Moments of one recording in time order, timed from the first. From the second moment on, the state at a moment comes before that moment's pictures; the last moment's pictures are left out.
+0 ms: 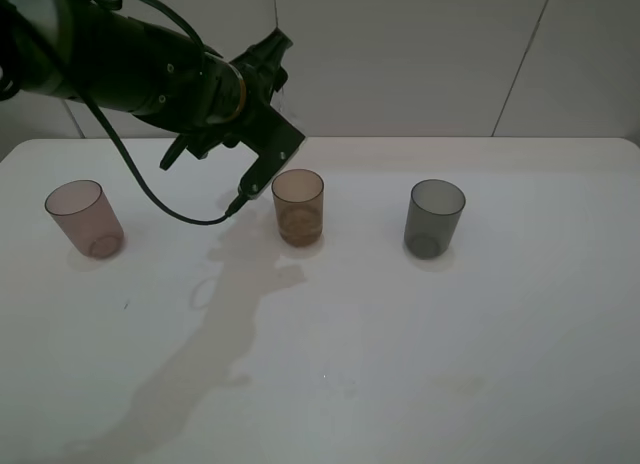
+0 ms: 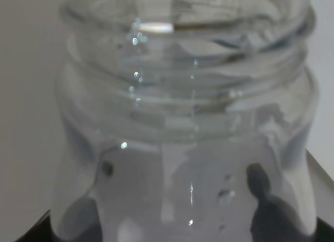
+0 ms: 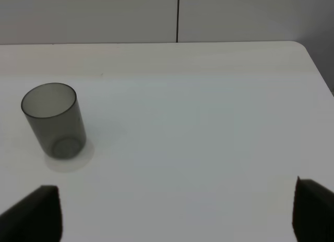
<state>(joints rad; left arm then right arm) -0.66 1.92 -1.19 1.57 0.35 0.33 -0.11 0.00 -0.52 0.00 1.06 -0.03</state>
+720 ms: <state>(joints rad) -0.53 1.92 -1.19 1.20 0.38 -0.98 -0.11 0.00 -0.52 0.00 1.06 -0.03</state>
